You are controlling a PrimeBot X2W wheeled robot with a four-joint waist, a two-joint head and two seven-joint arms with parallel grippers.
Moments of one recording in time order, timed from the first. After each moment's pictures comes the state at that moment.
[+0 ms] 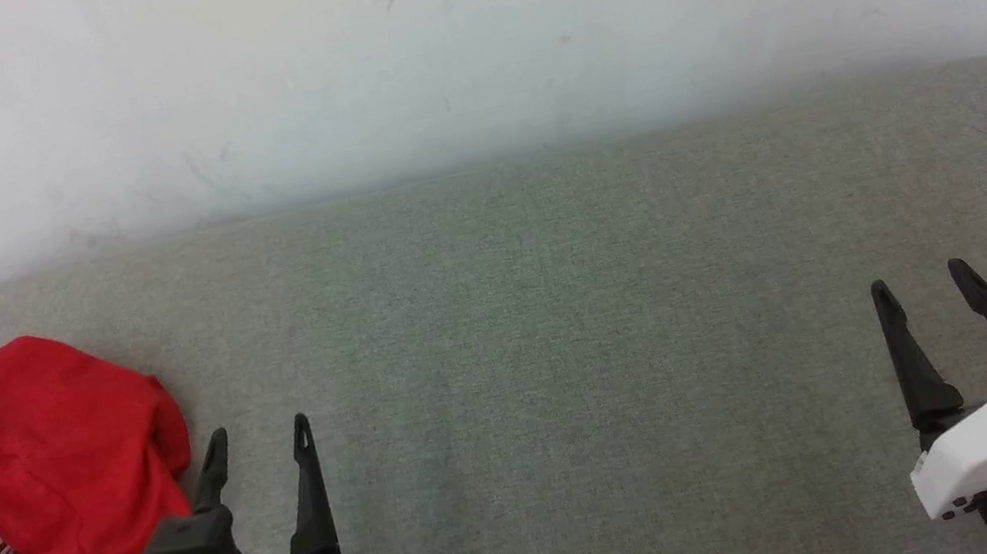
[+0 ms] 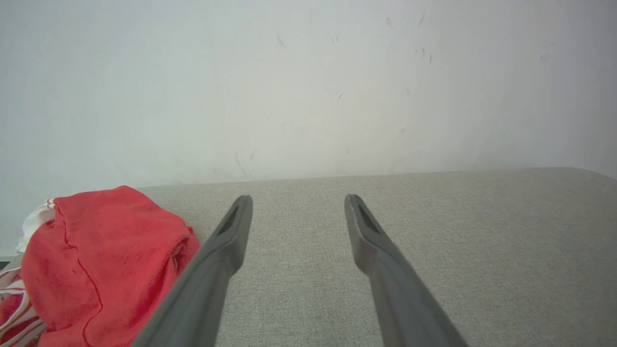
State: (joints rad) left arm 0.03 0.05 0.00 -0.01 -0.04 0.00 -0.06; right arm 0.01 -0.05 -0.08 0.02 0.05 0.13 -0.06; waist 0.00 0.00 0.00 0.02
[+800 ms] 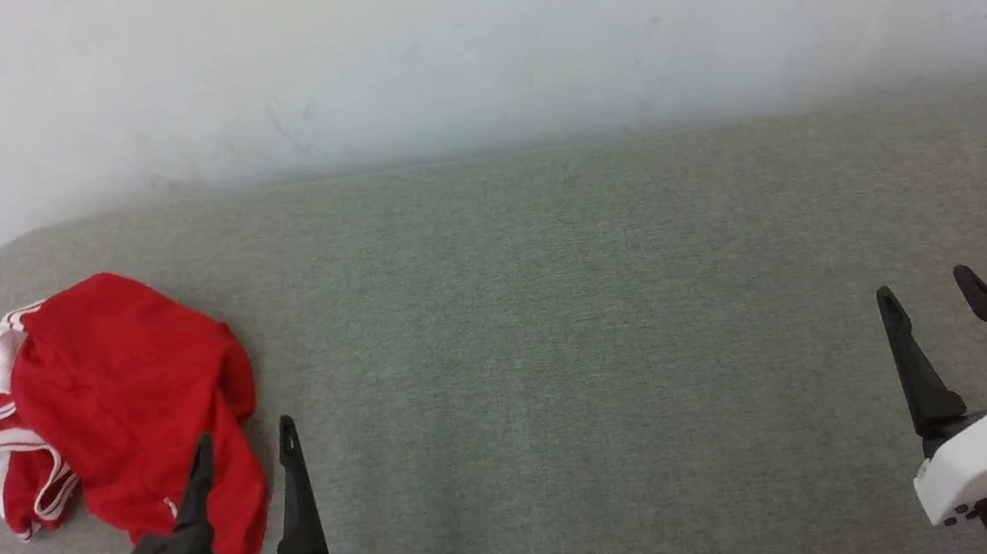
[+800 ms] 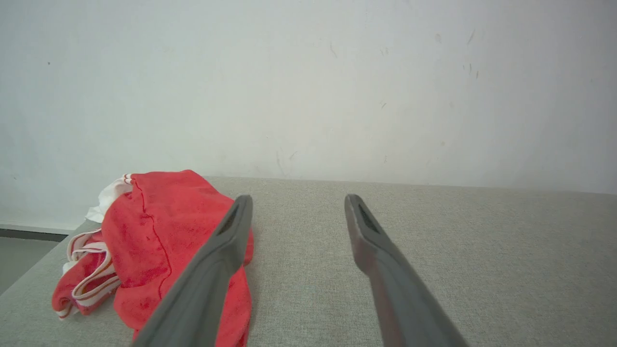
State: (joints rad) left arm 0.04 0.05 0.01 -0.02 -0.07 -0.01 -0.11; right arm 0.01 -0.05 -0.09 0.05 0.04 0.13 -0.11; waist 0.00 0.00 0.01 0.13
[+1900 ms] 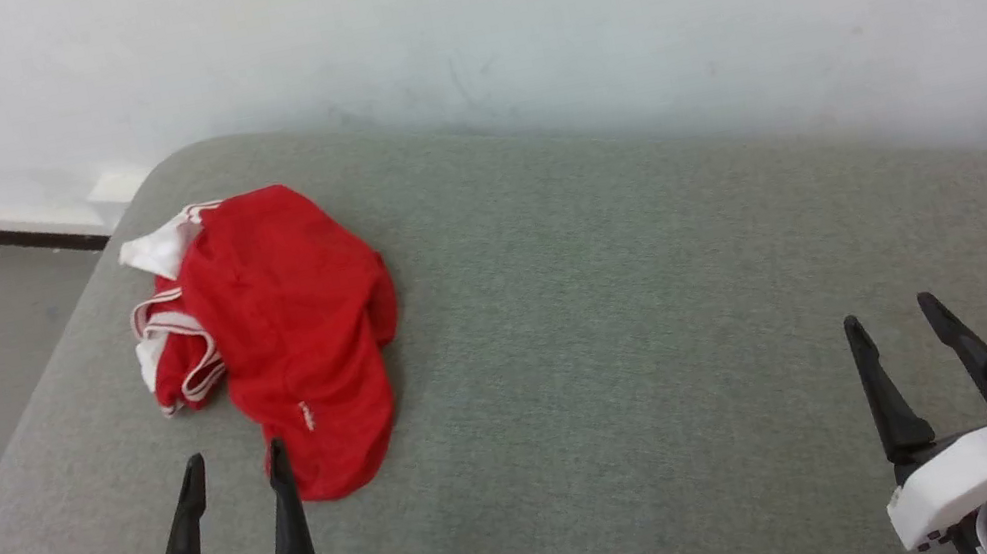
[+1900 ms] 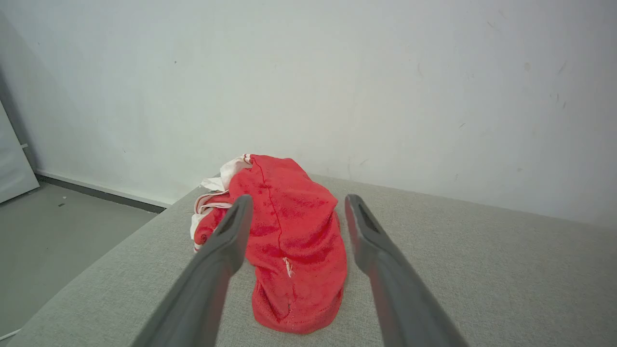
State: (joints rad) left arm 0.09 0.05 0.03 -0.02 -0.10 -0.04 -0.18; right arm 0.01 -0.05 -0.04 0.13 0.03 0.13 -0.18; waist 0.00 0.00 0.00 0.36
